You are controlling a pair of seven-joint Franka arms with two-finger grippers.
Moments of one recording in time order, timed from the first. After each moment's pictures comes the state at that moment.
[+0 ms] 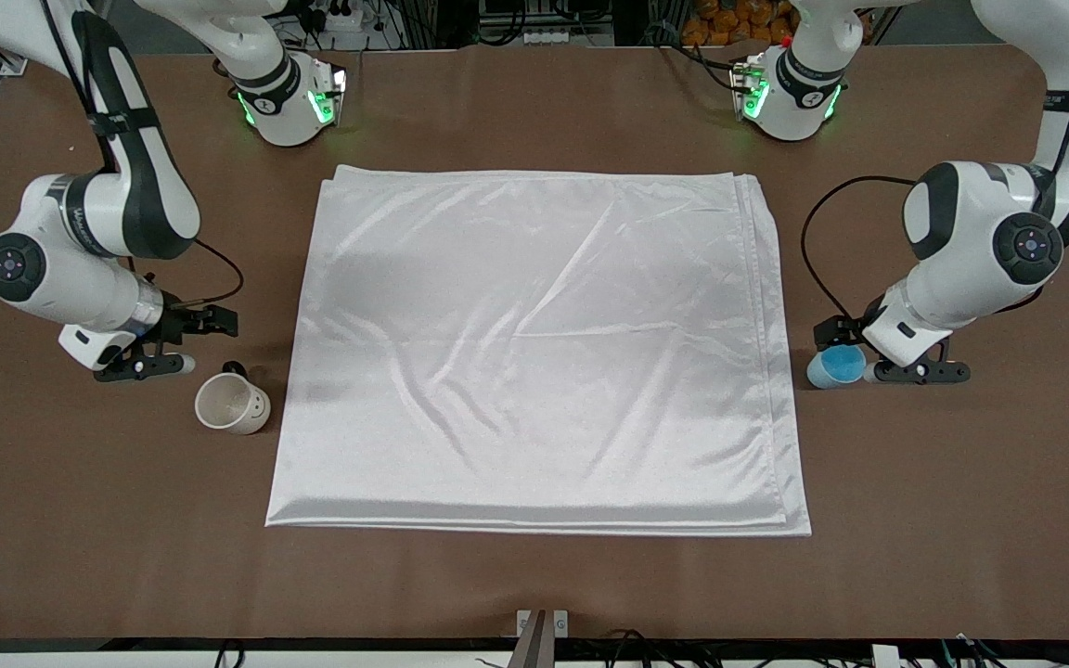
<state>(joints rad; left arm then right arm) 0.04 0.23 -0.13 -2.06 -0.01 2.27 -0.06 -0.02 0.23 0.01 -2.09 0.01 2.19 -0.16</state>
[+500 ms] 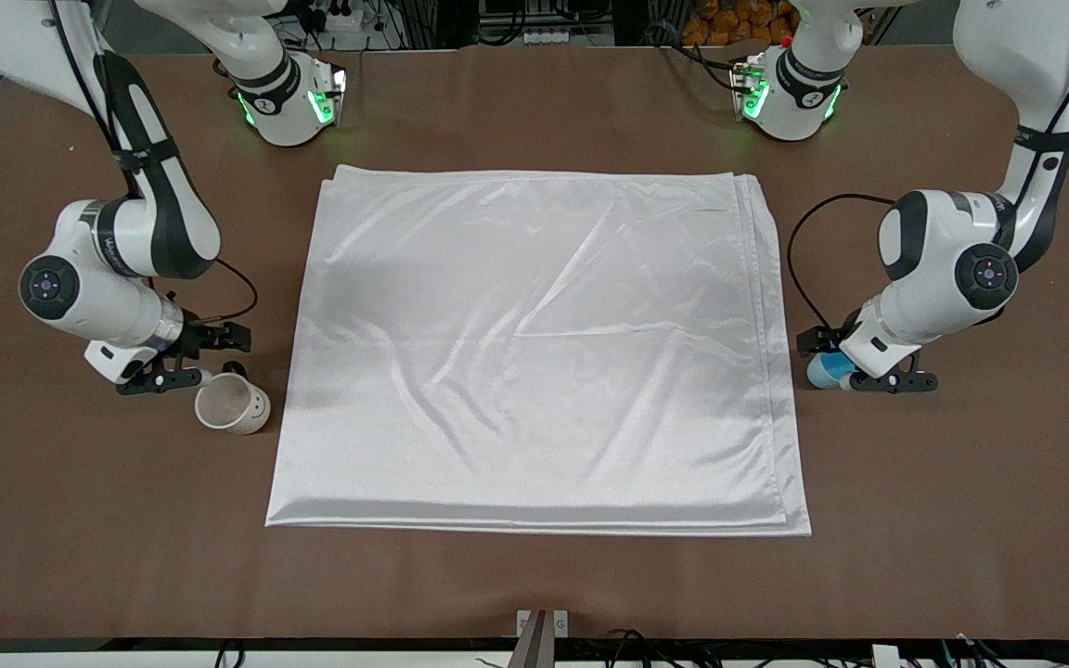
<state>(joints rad) 0.04 0.31 -0.13 -2.09 -0.01 2.35 -0.06 -0.02 0.32 0.01 -2.10 0.01 2.32 -0.16</state>
